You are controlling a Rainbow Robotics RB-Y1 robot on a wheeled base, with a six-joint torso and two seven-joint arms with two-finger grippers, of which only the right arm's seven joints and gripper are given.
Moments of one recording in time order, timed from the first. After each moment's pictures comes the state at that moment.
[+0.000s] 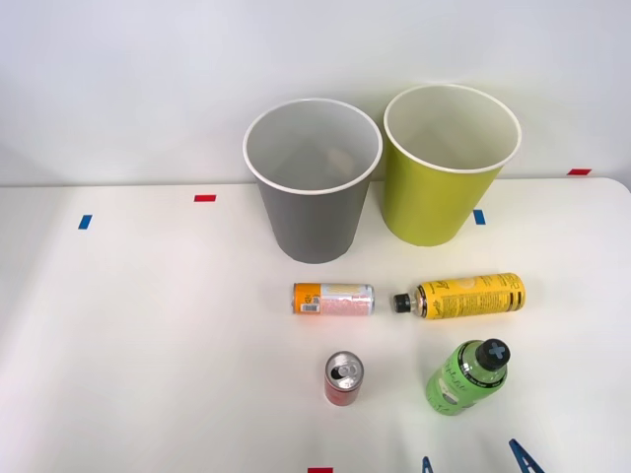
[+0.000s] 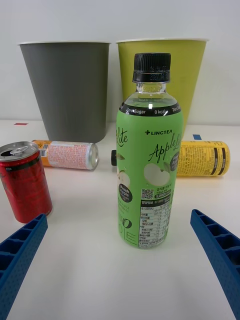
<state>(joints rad) 0.98 -0.27 0.41 -1.82 -0.01 -0.80 1.64</state>
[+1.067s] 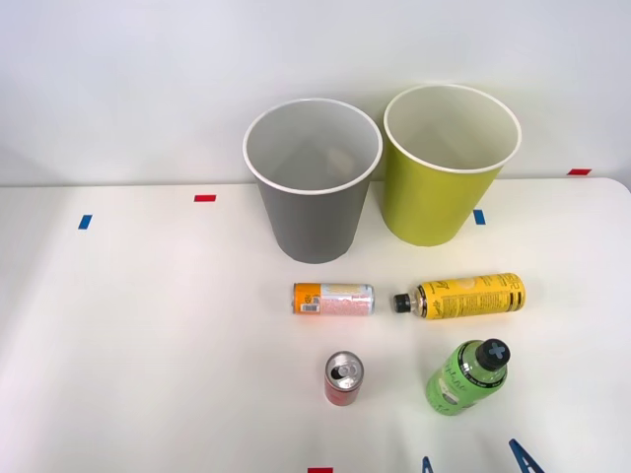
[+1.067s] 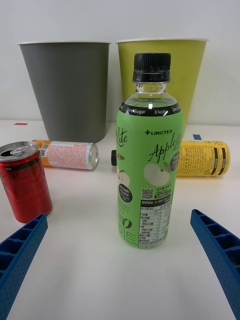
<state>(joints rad) 0.98 -0.27 0.41 -1.82 -0.01 -0.80 1.64</state>
